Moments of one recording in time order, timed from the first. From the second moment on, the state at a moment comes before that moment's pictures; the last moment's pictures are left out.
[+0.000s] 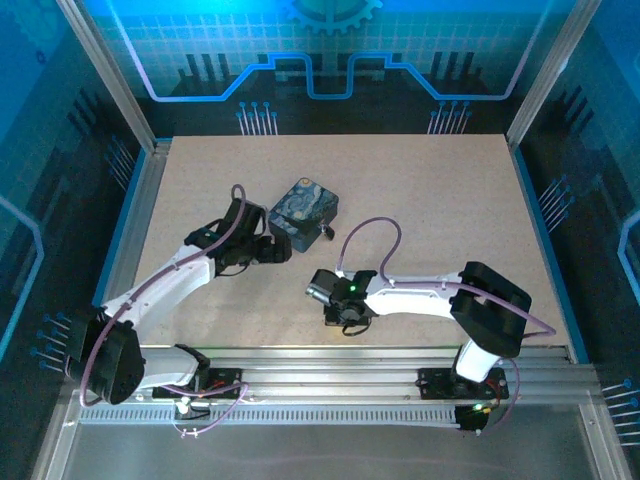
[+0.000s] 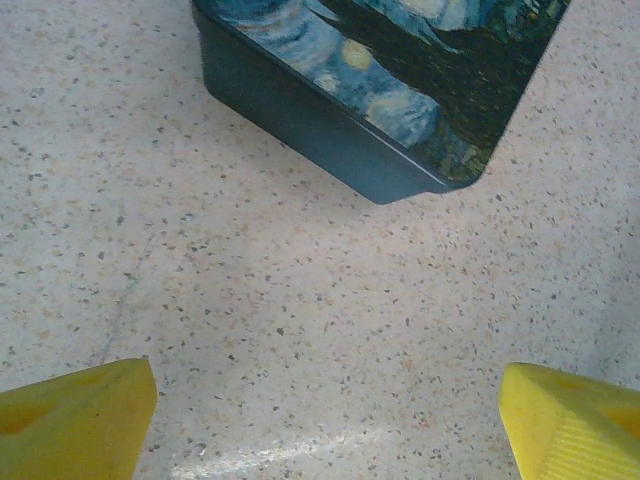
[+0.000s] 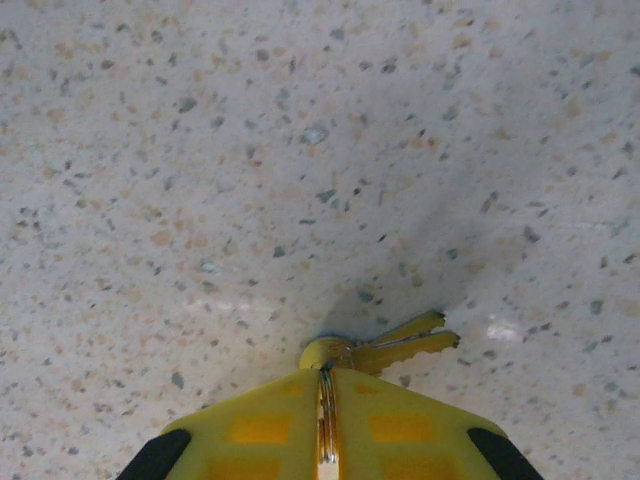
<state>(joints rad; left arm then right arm) -0.43 1.29 0.91 -0.61 0.03 -0.48 1.08 1.67 0.95 -0.63 0.13 1.11</state>
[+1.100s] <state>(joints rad) -0.46 1.29 0.97 -0.62 0.08 -0.50 0.79 1.34 0.72 -0.67 0.09 0.84</state>
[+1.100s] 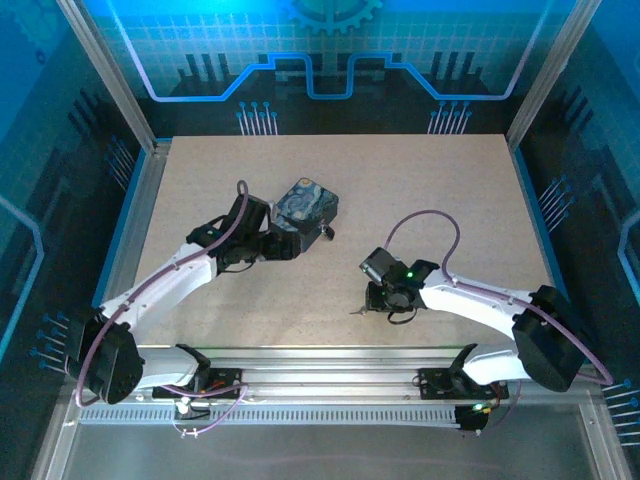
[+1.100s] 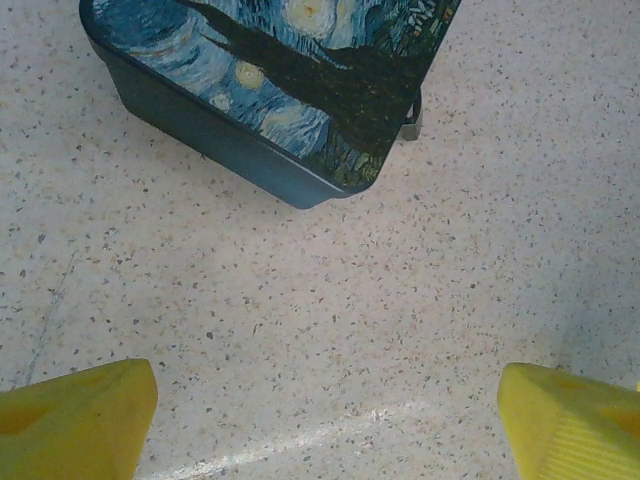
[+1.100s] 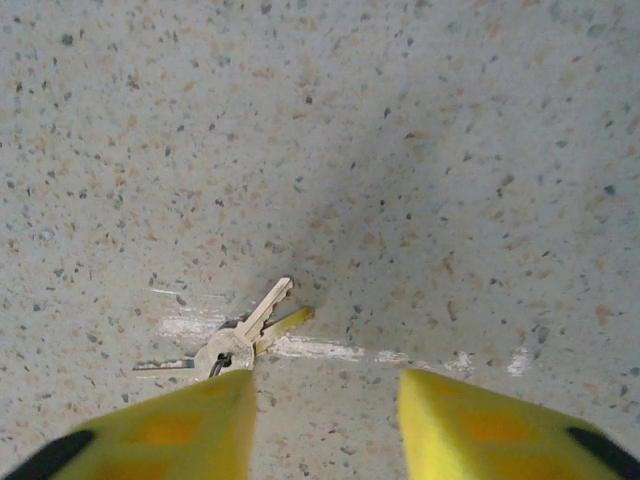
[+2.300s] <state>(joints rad) -0.47 1.32 0.96 -0.61 0.10 -0.50 0.85 1.52 0.74 -0.51 0.02 1.04</state>
